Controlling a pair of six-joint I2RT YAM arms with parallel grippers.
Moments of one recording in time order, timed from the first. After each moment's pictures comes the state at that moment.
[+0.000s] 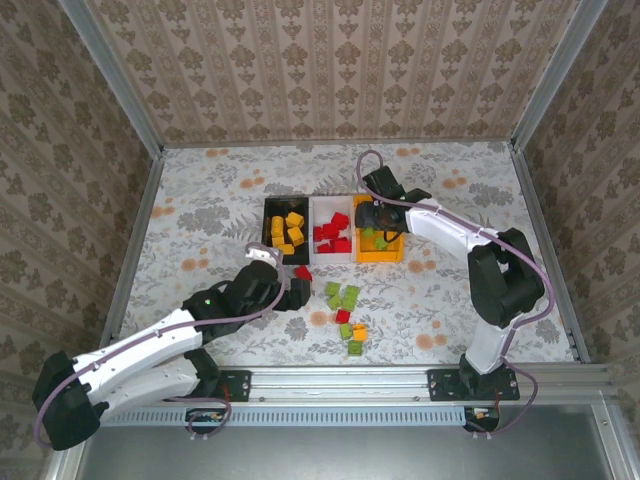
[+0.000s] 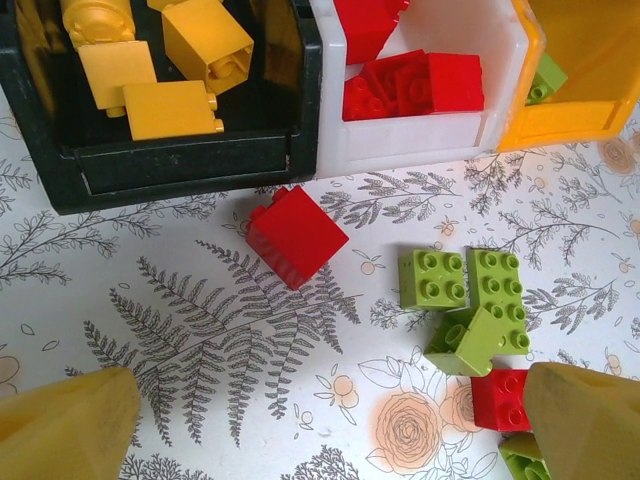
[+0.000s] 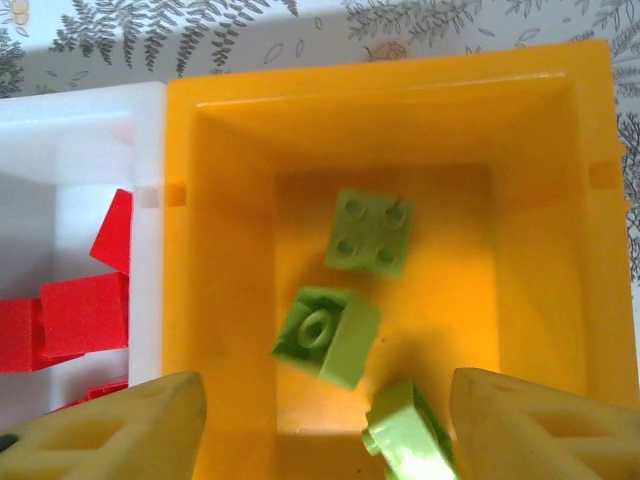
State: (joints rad) left arm -0.94 0.88 0.55 -0.42 -0.21 -0.65; right arm 0.46 1.78 1.31 -0.54 0.14 0.51
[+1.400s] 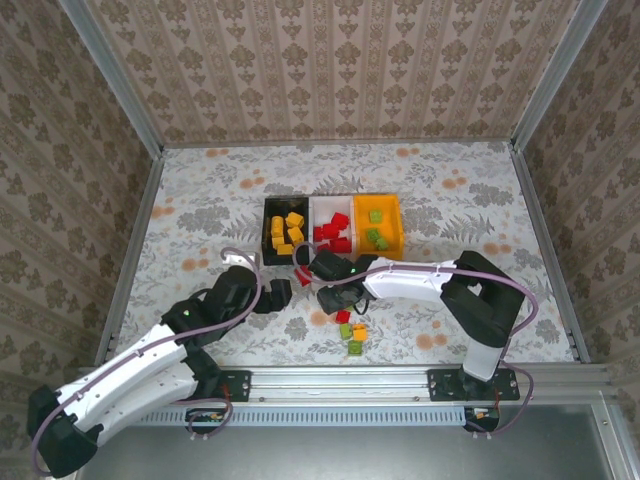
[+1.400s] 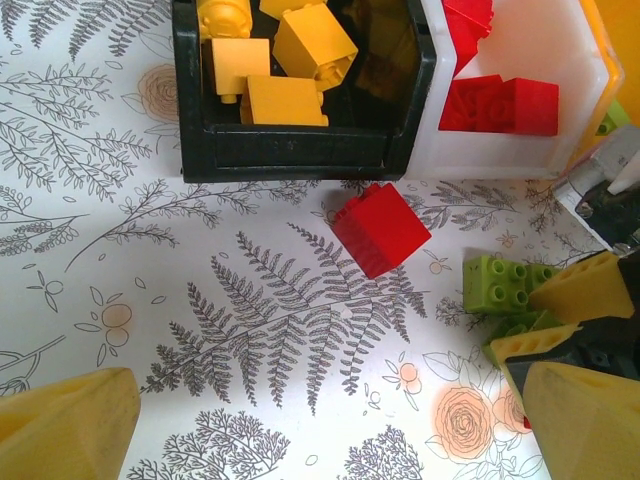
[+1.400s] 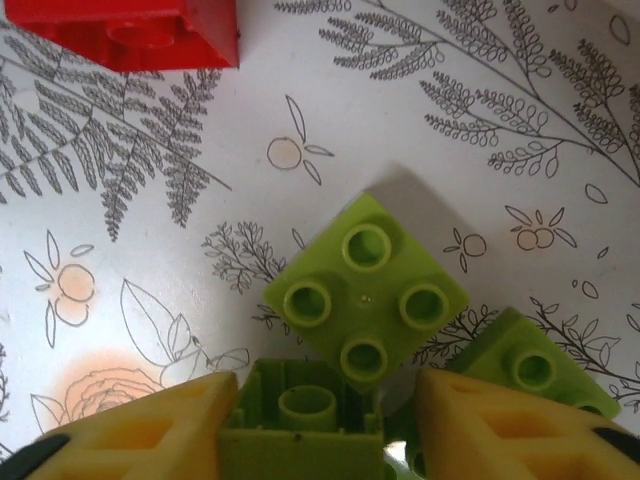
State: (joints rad) left arm -0.84 0.70 0.49 -0.54 -0.21 -0.67; right arm 0.95 1.78 1.07 -0.53 0.11 0.45
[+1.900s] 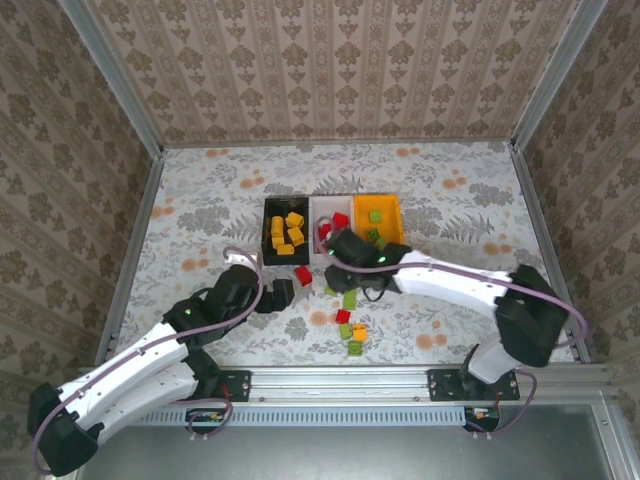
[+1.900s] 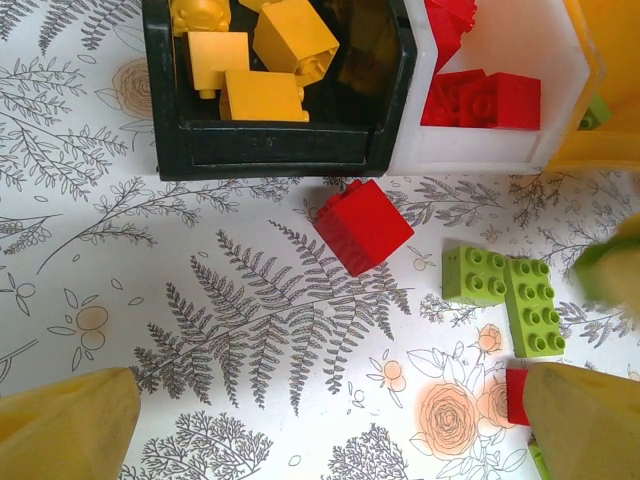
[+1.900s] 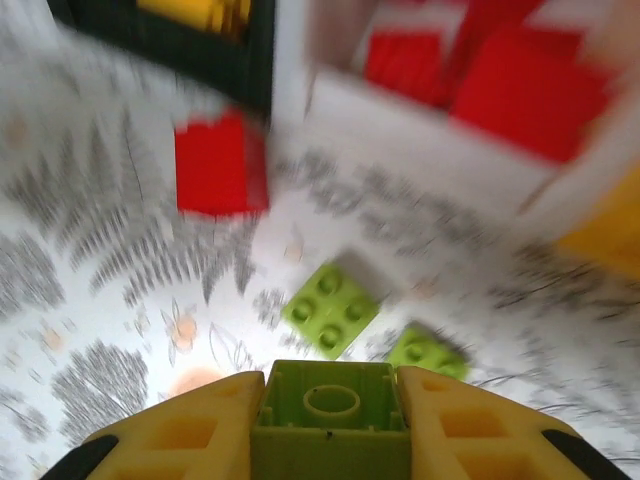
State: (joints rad) left arm -0.84 0.72 0.49 -0.52 -0.19 -0.67; right arm 0.85 1.51 1.06 -0.53 0.11 0.47
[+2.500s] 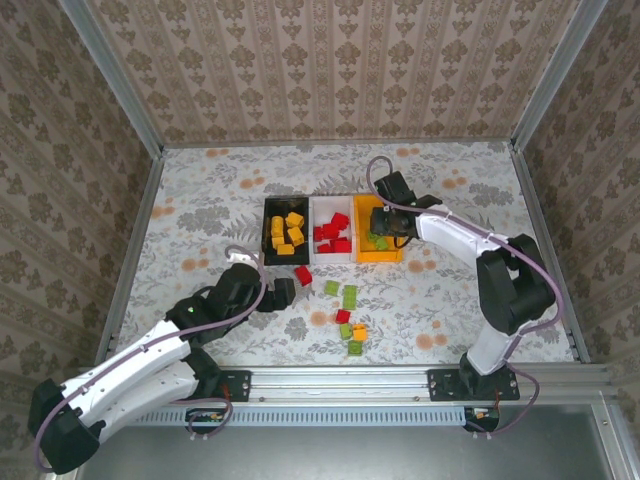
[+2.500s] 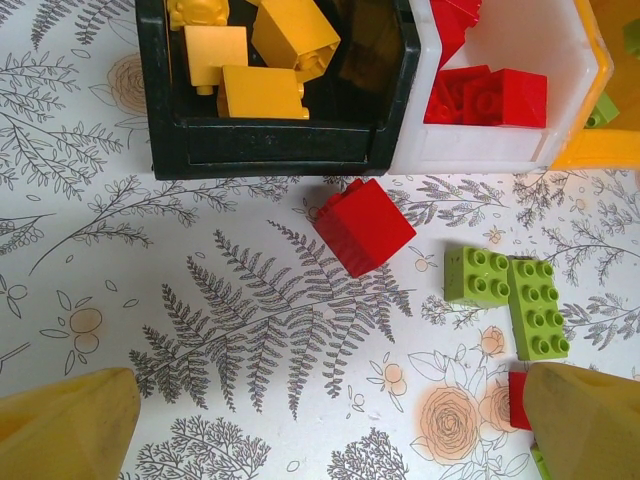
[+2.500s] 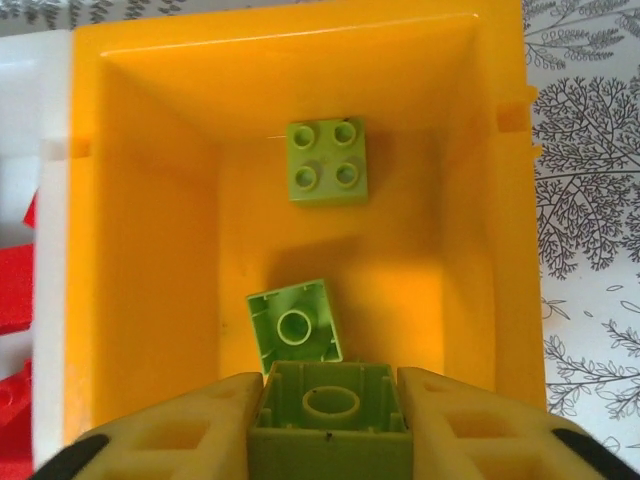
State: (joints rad) left arm -0.83 0.74 0.49 -0.50 -0.18 -0.67; right arm 0.42 1.73 1.21 -0.51 0.12 0.47
